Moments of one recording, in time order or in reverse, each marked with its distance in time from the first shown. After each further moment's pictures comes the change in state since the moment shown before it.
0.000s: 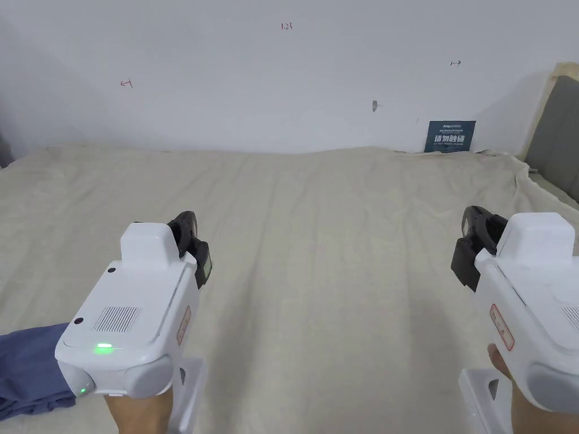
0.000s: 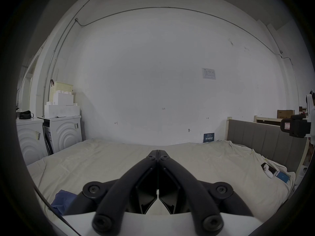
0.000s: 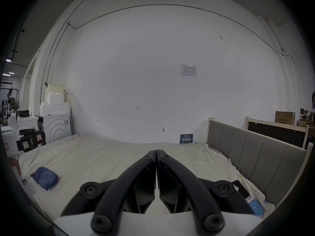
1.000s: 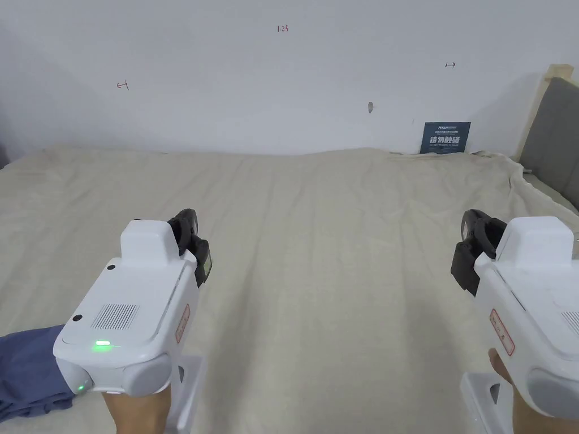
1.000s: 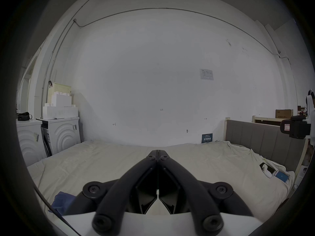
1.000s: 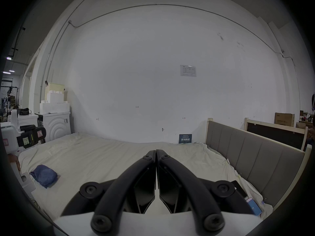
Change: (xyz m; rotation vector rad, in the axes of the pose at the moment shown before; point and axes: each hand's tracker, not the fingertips) left arm 0.004 0.004 0.002 0.009 -0.021 -0.006; right arm 0.002 -0.001 0.007 -0.002 -0.004 0.012
